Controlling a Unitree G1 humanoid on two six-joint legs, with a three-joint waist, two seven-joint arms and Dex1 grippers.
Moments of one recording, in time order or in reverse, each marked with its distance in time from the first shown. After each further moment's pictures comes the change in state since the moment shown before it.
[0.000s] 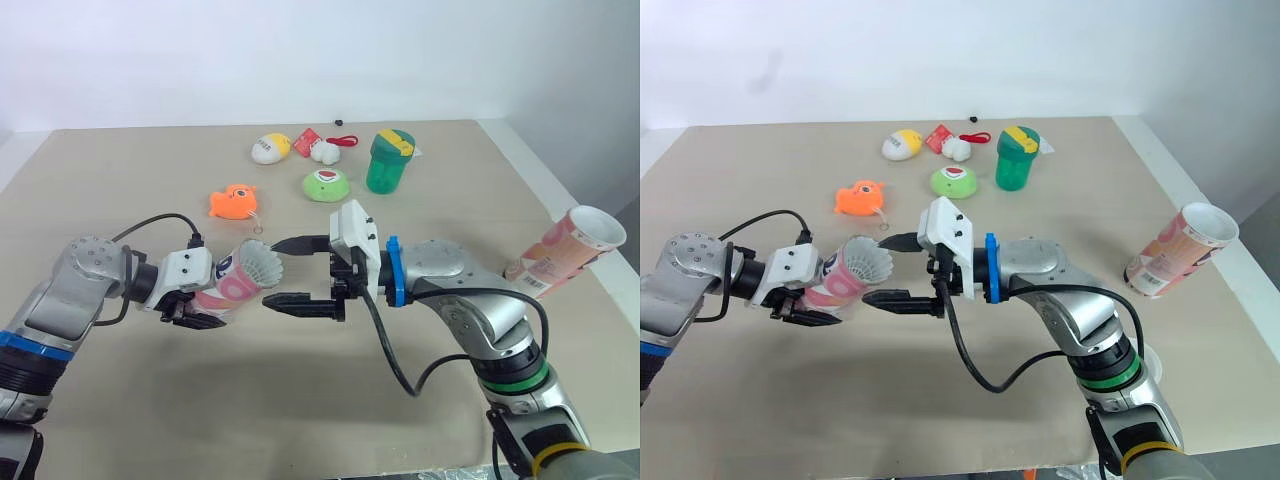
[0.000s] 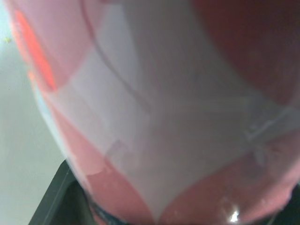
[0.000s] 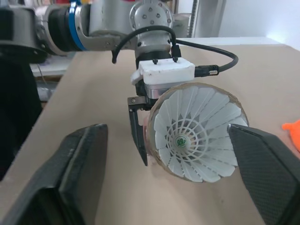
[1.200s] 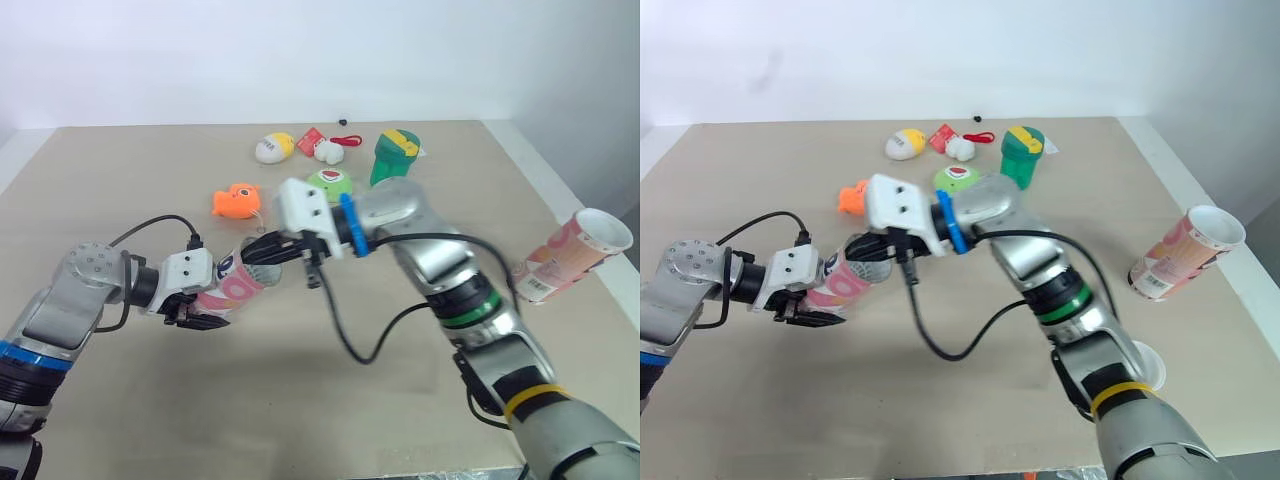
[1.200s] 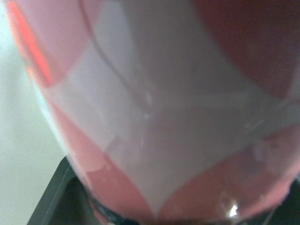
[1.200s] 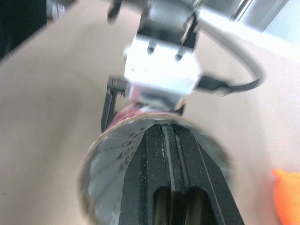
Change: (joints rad) left arm 0.052 -0.018 0.038 -0.063 -0.028 0.038 0.062; right arm -0.308 0.074 0.105 0.349 -0.308 -0.265 0.312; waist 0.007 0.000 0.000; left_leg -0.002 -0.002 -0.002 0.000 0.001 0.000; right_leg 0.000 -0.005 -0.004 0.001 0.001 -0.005
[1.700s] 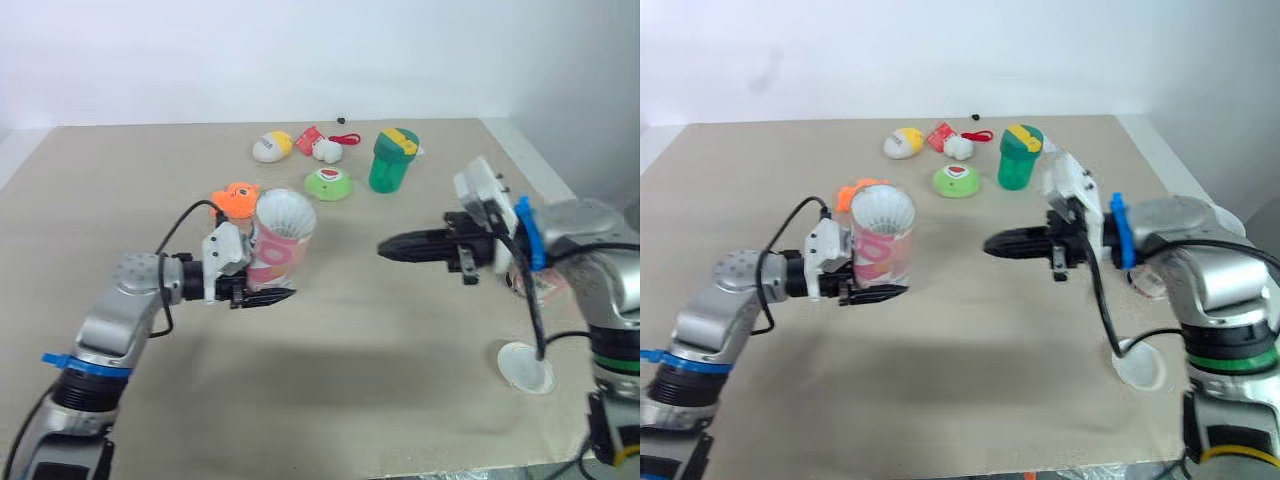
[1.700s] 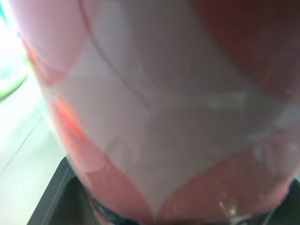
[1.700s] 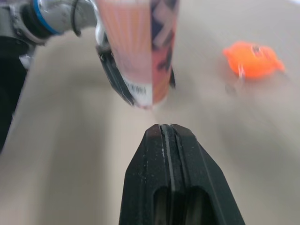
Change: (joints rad) left arm 0.014 -0.453 0.061 -0.060 -0.164 -0.090 0.303; right arm 0.430 -0.608 -0.407 -0.208 0.300 0.313 0.085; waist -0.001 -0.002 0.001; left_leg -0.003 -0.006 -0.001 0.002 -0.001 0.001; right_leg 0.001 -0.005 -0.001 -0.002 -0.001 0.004
